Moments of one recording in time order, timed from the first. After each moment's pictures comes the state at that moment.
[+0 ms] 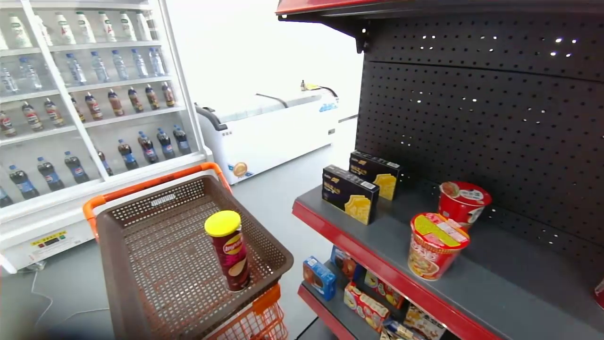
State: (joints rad) left arm 0.00 0.00 0.00 0.00 0.03 -0.03; right arm -0.01 0.00 0.00 0.01 -0.01 0.00
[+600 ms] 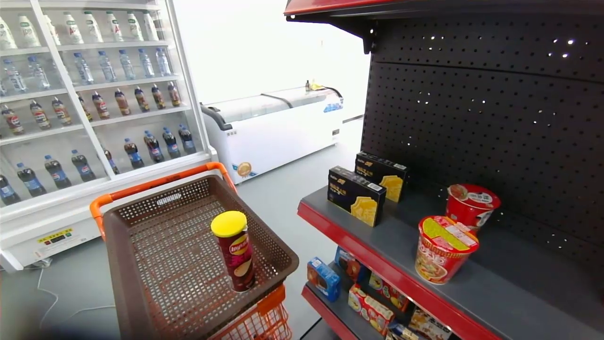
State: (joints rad) left arm -0.01 0.12 -0.13 0.02 0.01 0.01; right arm -0.01 0.00 0.00 0.01 -0.01 0.00
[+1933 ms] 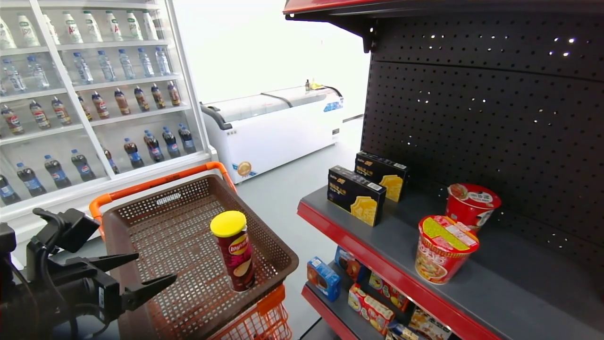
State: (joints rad) left arm 0.16 1.38 -0.33 -0.49 -0.55 0.19; right arm -0.01 0.00 0.00 0.01 -0.01 0.00
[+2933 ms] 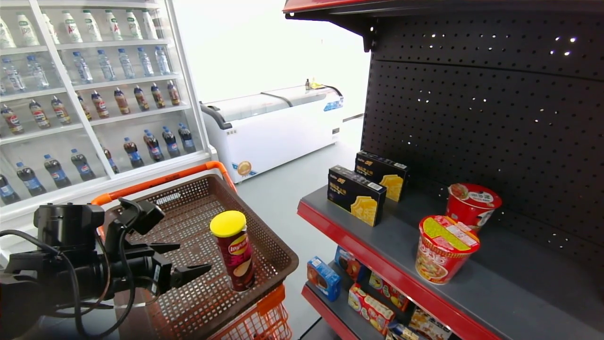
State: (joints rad) left arm 0.05 1.70 -0.49 -0.56 -0.52 0.25; right arm -0.01 0.00 0.00 0.01 -0.01 0.00
